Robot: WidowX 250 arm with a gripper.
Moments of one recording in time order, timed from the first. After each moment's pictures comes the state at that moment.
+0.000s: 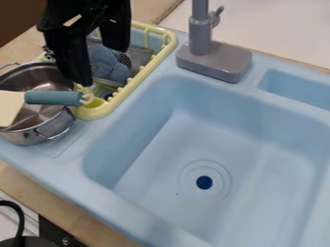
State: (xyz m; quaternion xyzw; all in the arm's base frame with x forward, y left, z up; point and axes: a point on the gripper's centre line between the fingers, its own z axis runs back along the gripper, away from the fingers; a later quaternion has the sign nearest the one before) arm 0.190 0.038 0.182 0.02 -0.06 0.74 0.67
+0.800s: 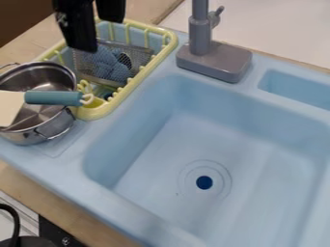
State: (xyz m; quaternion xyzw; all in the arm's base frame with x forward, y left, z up) arm 0.222 0.059 0.194 0.04 -0.07 0.79 0.61
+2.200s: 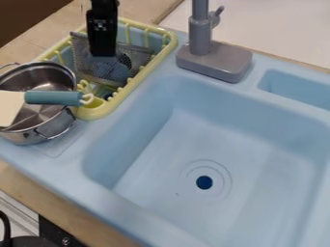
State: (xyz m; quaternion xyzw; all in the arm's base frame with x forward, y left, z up) arm 0.259 0.094 0.138 0.09 0.01 0.90 0.43
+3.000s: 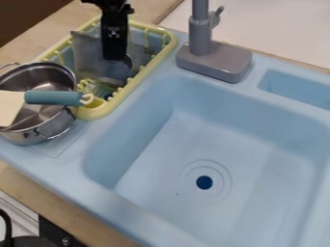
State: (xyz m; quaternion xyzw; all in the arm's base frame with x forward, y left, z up) arm 0.270 0.090 0.126 0.12 0.04 0.90 0.42
